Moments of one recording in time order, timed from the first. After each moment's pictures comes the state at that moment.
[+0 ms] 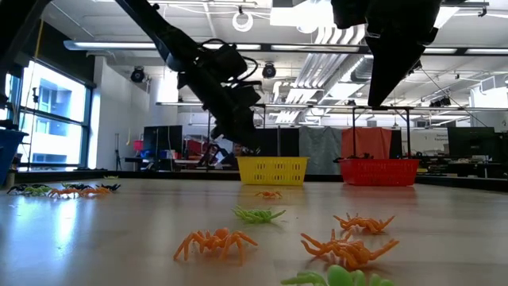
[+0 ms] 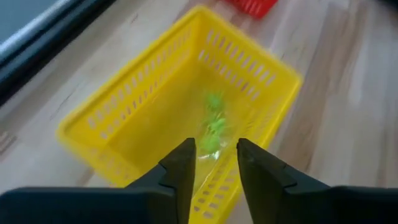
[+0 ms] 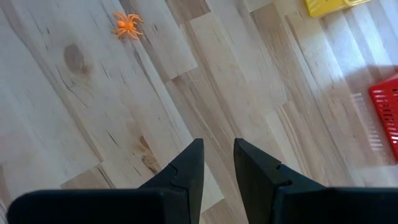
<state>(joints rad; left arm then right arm) 0.47 1.86 1.19 -0.11 0.15 -0.12 0.40 1.67 1.29 -1.08 0.43 0.83</state>
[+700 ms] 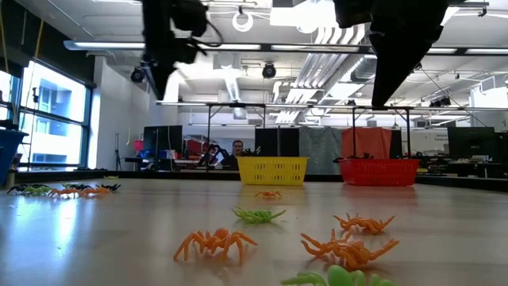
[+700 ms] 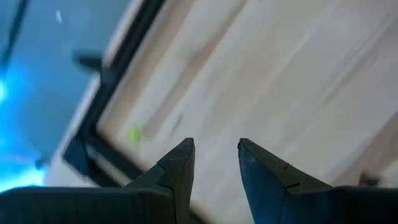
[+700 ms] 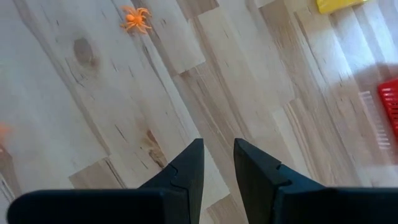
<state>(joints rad) 0.59 1.52 1.44 -1.31 -0.27 0.01 0.40 1.67 1.29 -1.07 0.41 0.83</state>
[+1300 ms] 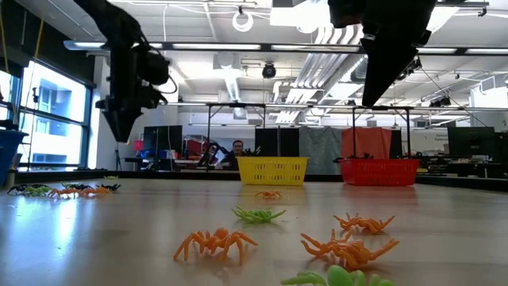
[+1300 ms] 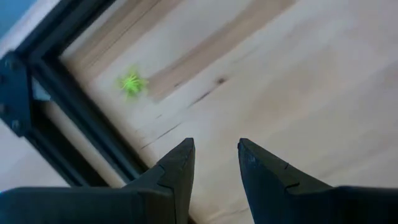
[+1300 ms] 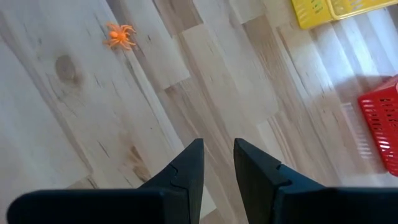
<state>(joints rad) 0.99 1.48 1.05 -1.02 -0.11 0.07 0.39 1.67 1.29 -1.07 0.46 0.80</state>
